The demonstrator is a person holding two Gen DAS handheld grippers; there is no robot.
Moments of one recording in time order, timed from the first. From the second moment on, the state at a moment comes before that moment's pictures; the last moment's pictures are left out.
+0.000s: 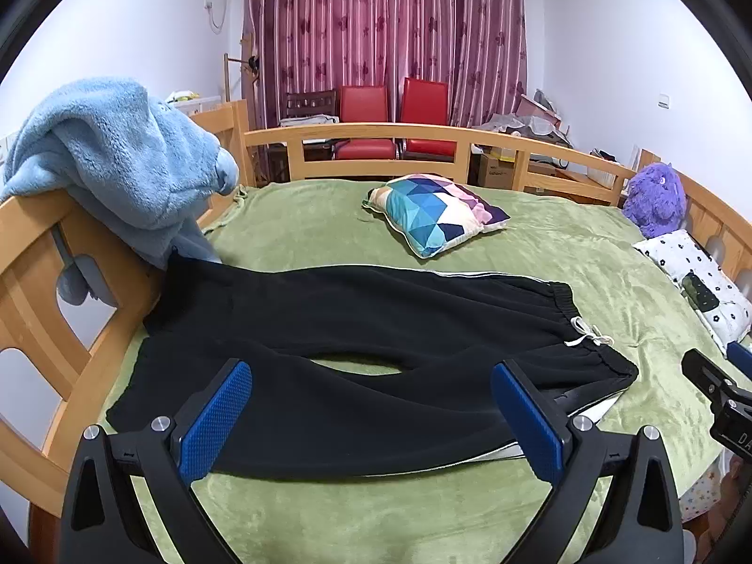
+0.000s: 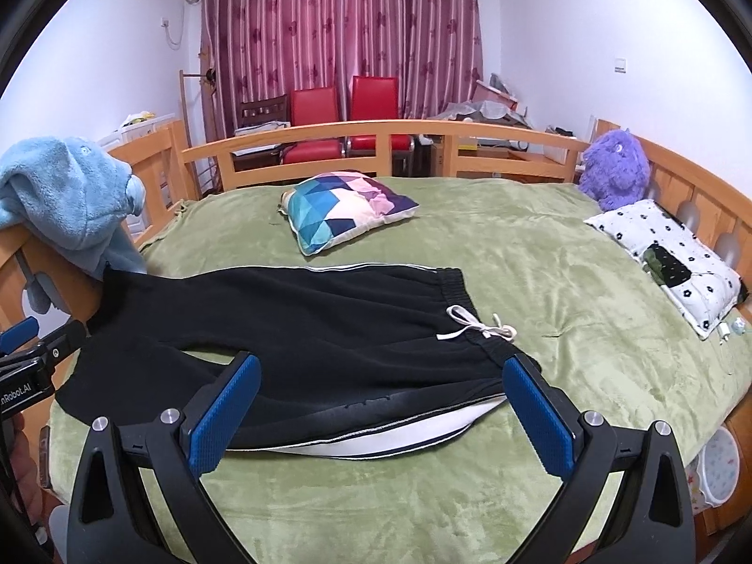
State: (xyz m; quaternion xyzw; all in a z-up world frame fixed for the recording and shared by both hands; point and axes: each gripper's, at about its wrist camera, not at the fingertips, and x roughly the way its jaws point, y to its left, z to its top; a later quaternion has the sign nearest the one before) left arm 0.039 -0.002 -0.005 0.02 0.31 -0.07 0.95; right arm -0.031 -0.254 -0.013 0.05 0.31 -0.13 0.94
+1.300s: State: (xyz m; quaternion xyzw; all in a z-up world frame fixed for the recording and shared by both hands) left arm 0.084 0.165 -0.194 -0.12 0.42 0.04 0.90; right arm 0.036 -0.350 -0.204 0.20 0.42 -0.13 0.88
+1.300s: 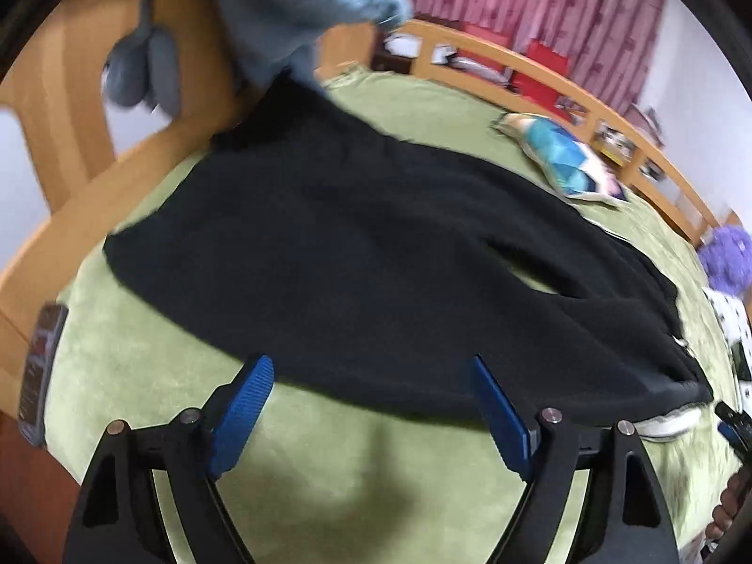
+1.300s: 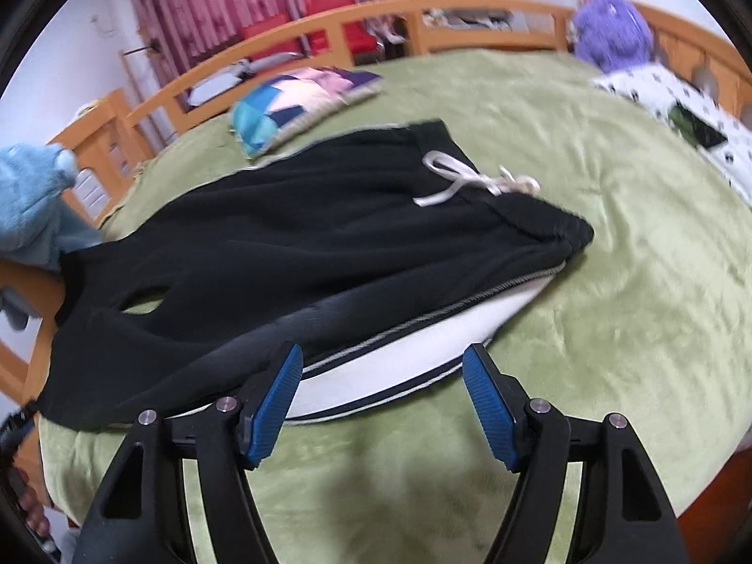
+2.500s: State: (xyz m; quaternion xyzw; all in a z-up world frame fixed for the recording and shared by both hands) left arm 0.134 0.207 -0.189 -0.24 0.41 0.01 0.88; right arm 0.068 -0.402 -0.216 0.37 0.35 -0.04 0.86
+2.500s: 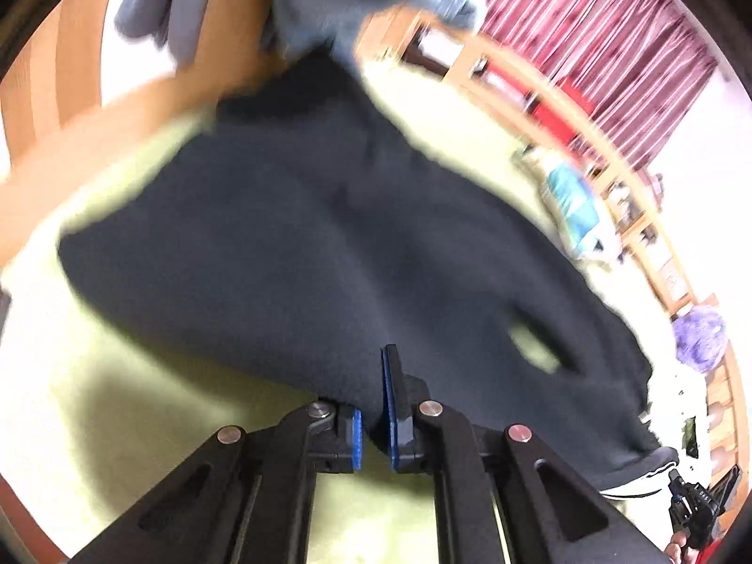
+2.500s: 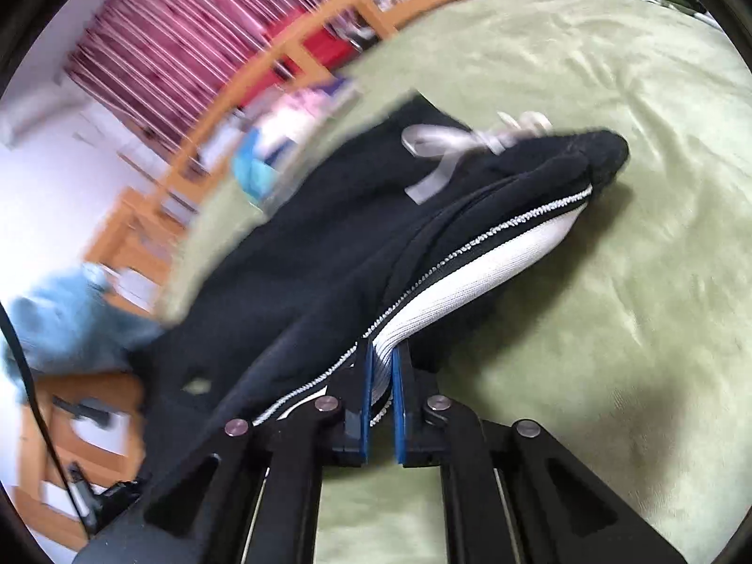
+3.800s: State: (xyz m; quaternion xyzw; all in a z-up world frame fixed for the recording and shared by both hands) left arm 0.281 0.120 -0.175 -0.12 0.39 0.01 0.91; right arm 0.231 -0.403 -0.223 0.30 0.40 -0.03 0.87
